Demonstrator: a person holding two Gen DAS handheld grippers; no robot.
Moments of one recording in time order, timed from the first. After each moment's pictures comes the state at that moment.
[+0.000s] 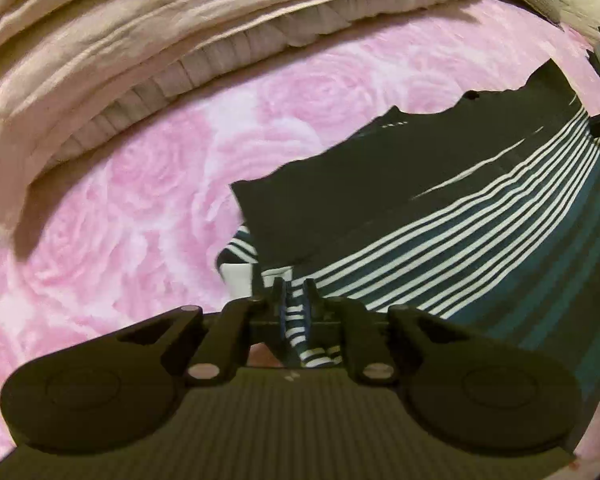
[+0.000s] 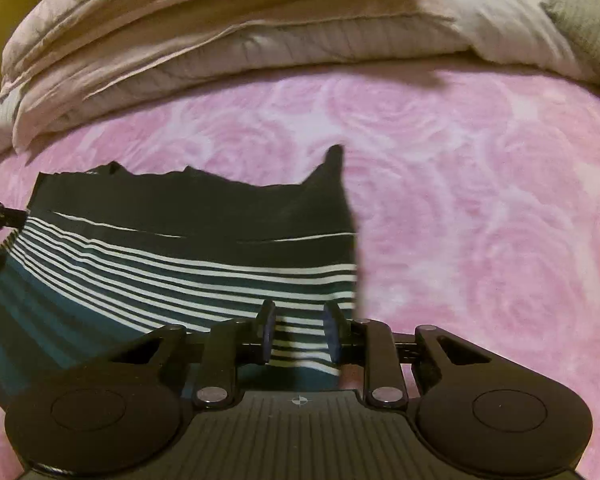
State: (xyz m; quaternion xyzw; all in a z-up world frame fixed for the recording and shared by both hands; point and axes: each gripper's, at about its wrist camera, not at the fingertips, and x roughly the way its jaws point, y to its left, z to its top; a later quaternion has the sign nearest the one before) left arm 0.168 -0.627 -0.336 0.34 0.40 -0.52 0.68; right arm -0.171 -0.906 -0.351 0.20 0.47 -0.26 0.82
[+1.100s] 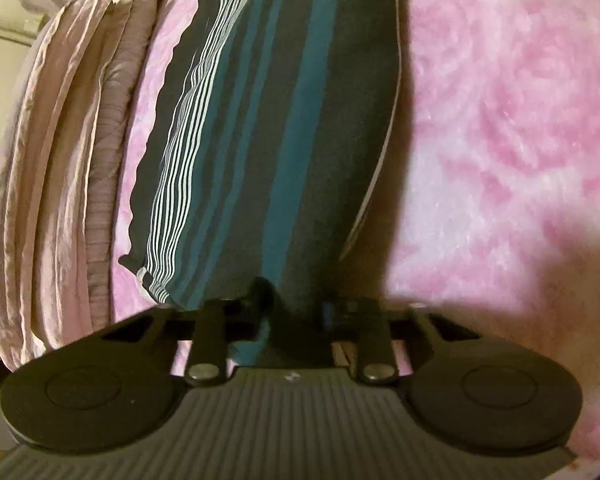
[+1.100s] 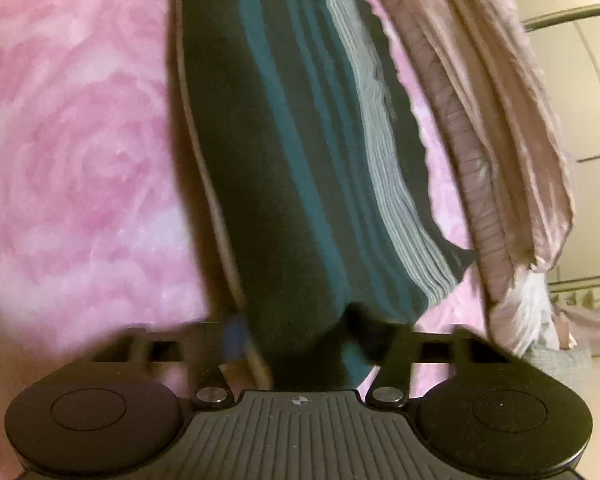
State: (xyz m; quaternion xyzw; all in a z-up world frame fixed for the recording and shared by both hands) left arm -0.052 -0.503 -0.368 0.66 0.04 -0.55 0.51; right arm -0.234 -0.679 -0.429 -0.38 0.53 -0.08 0.75
